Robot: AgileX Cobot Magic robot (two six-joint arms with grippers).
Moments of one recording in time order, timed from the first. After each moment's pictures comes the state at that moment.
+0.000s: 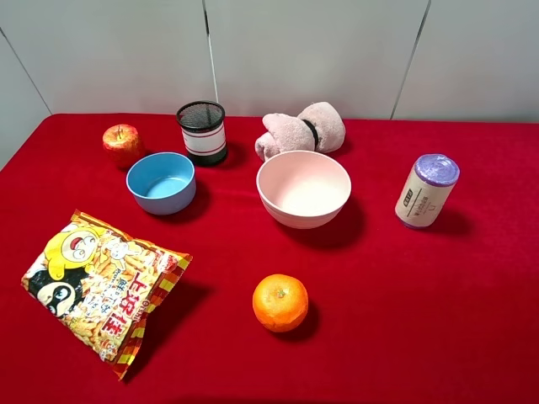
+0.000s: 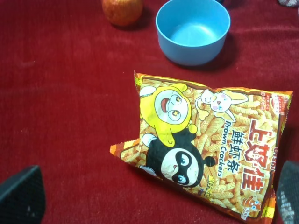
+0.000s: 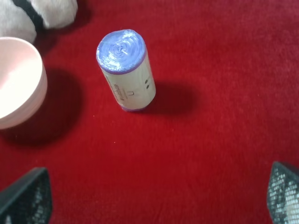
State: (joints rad) left arm -0.02 -0.01 -0.49 -0.05 1.07 0.18; right arm 0.05 0.40 -0.64 0.01 1.02 0.08
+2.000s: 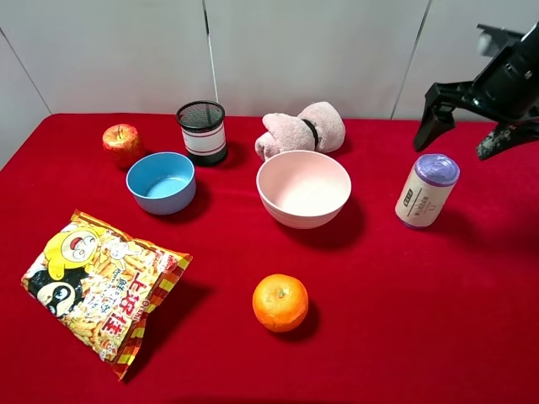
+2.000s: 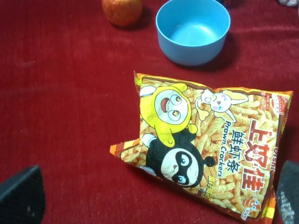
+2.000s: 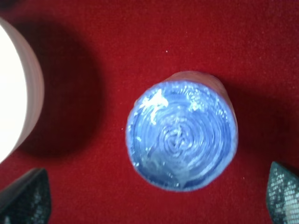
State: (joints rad) left arm -0.02 -0.01 -0.49 -0.05 1.07 0.18; right arm 0.05 1.68 -1.21 0.23 0.96 -0.14
